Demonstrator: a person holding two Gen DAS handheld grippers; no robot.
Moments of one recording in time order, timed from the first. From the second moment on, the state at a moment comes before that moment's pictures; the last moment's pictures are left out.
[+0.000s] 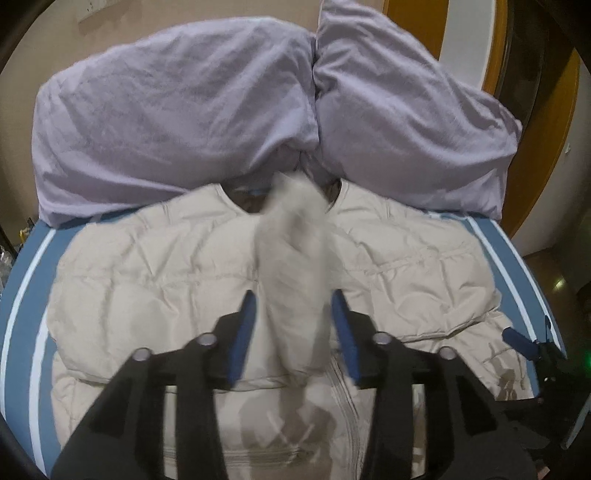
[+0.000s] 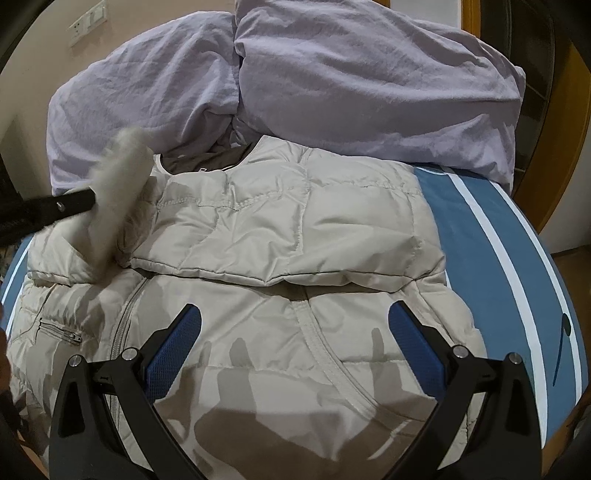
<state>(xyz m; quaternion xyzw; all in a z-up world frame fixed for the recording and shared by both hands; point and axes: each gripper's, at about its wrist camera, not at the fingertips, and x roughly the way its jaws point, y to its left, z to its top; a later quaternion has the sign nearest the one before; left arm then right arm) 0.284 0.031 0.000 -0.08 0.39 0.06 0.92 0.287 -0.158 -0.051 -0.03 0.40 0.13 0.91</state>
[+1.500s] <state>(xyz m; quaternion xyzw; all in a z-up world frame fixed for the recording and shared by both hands) 0.282 0.060 -0.042 -0.01 0.42 0.14 0.90 0.273 -0.185 -0.054 -0.03 0.38 0.15 0.91</state>
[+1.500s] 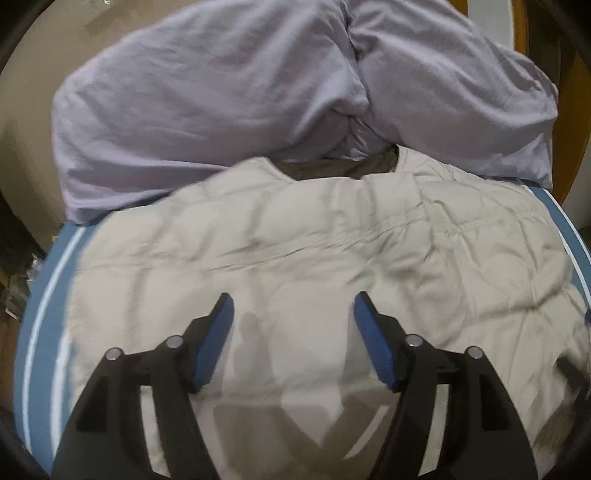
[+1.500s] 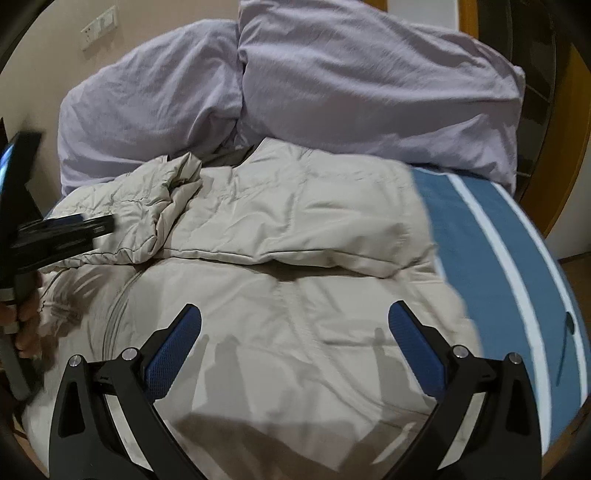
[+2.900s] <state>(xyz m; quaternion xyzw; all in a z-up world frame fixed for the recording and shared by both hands) 0.007 0.174 -0.091 -0.19 0.41 0.13 0.88 0.176 -0.337 -0.101 0.12 0.45 0.22 0.86</state>
